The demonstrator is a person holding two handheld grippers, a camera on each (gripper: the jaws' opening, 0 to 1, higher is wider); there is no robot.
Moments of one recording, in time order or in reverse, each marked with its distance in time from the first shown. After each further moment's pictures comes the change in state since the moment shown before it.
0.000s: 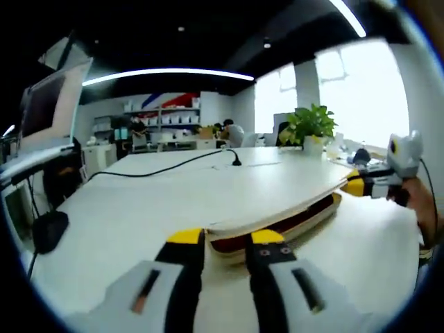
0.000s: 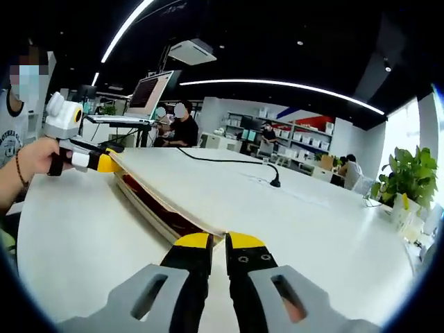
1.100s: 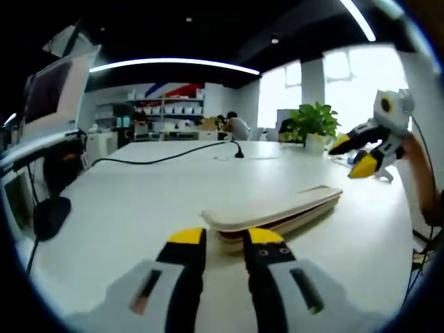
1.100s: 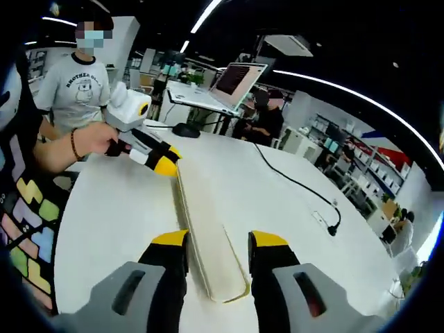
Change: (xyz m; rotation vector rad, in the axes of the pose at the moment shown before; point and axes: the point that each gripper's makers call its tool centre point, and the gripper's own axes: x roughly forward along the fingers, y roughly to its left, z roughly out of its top) left arm -0.010 0.005 -0.009 -0.046 0.040 0.004; right arm 0.019 0.068 0.070 -0.372 0.123 0.617
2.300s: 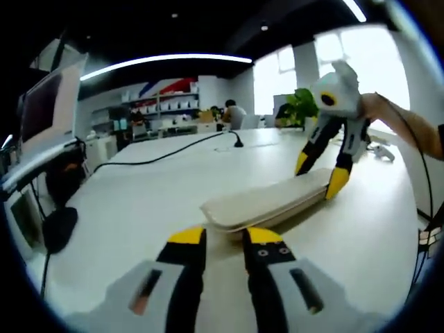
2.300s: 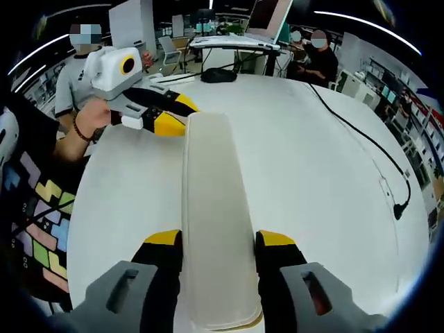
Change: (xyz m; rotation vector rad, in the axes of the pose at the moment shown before) left arm -0.002 0.006 -0.009 0.095 0.069 0.010; right arm 0.059 0.008 -0.057 0.125 0.347 0.311
